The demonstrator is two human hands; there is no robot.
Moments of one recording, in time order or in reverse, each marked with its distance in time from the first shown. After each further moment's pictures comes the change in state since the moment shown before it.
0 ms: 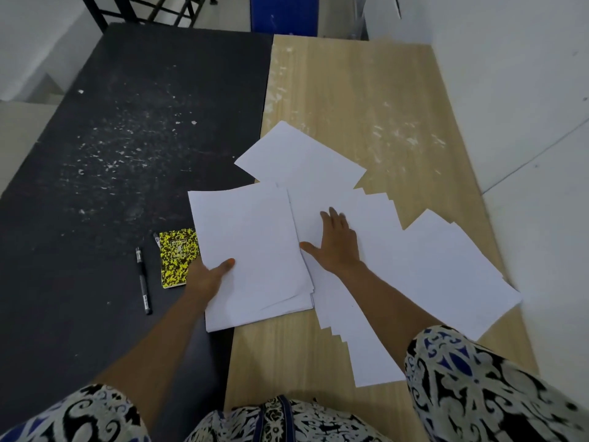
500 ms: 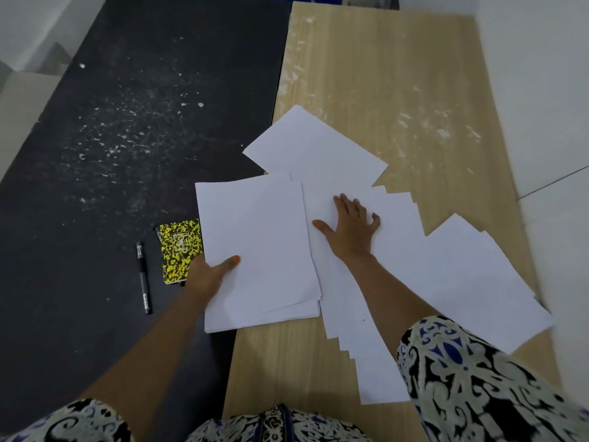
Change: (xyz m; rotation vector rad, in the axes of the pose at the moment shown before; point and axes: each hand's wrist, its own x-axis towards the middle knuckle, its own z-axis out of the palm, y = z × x) left_hand 0.009 0.006 0.004 -0.017 0.004 -0.061; right_hand 0.051 0.014 0.017 -0.039 0.127 0.056
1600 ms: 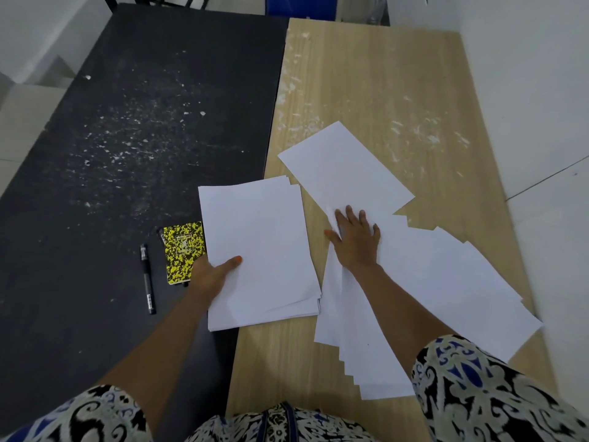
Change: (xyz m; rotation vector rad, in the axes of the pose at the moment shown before) left_hand -0.002 -0.001 -0.002 -0.011 -0.008 0.023; right_hand -0.024 0.012 -0.009 0.001 -0.061 -0.006
